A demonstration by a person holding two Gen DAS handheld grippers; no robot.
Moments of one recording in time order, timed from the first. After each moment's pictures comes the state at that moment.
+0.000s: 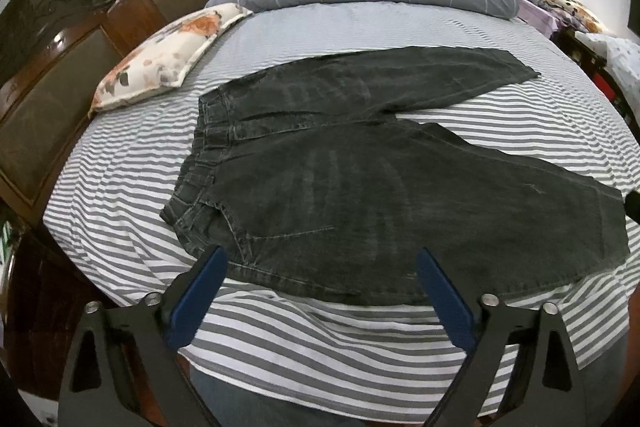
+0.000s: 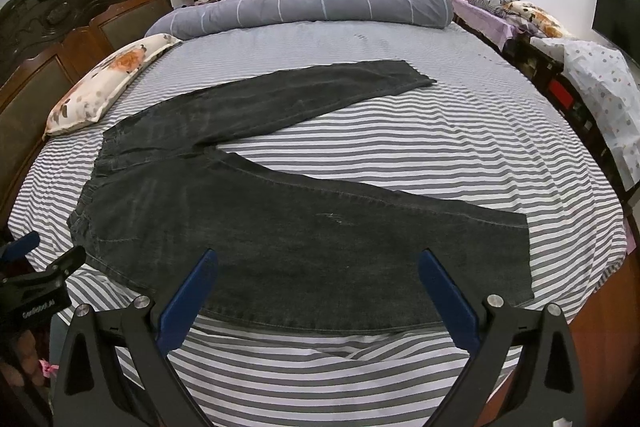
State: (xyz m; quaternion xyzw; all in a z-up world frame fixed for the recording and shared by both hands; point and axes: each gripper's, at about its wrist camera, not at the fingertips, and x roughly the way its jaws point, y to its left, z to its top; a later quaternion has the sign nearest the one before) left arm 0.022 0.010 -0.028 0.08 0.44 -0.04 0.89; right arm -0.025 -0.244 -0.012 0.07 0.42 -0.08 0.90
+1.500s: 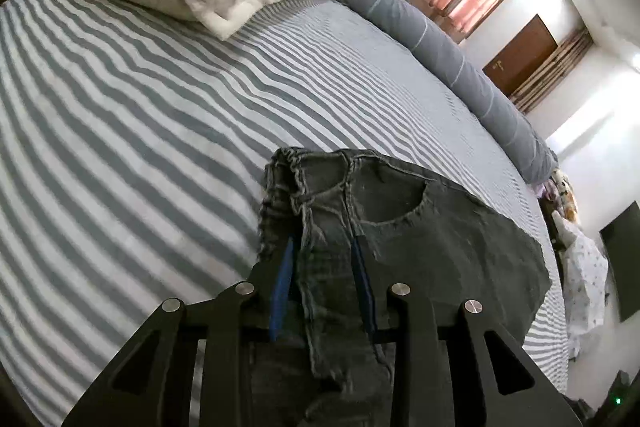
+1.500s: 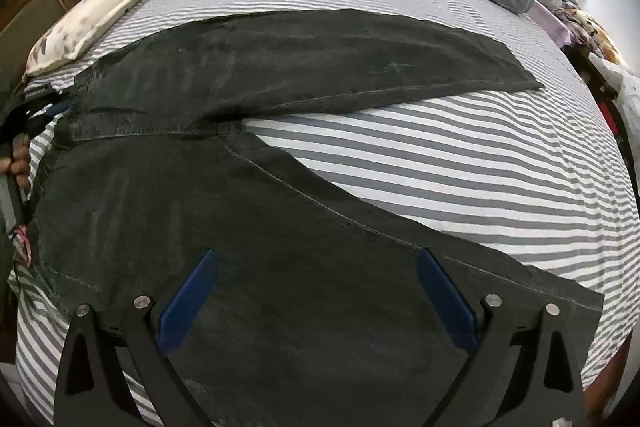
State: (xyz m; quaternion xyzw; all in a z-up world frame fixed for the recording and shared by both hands) left arm 0.351 0.247 -0.147 -0.25 0.42 -0.10 0.87; right arm 0.168 -0.164 -0.104 0.00 0.52 -0.04 0.86
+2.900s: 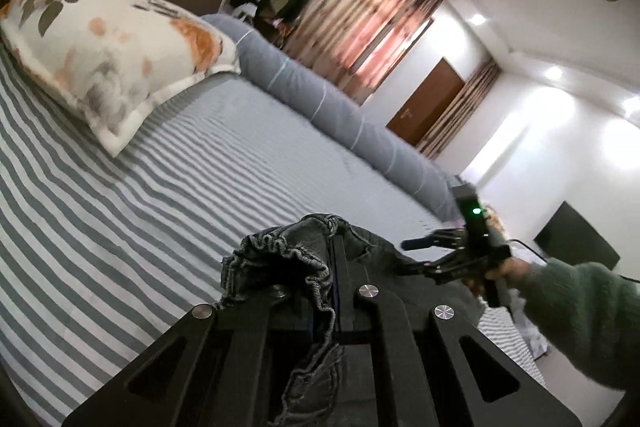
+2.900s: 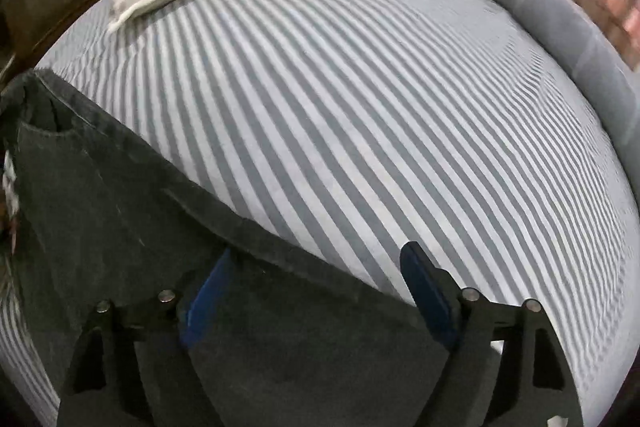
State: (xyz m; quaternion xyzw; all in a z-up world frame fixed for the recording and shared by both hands) left arm 0.343 0.240 -0.088 -0.28 0.24 -0.23 0.90; right arm 0.528 -0.088 -0.104 -0.22 0.54 0.31 0.75
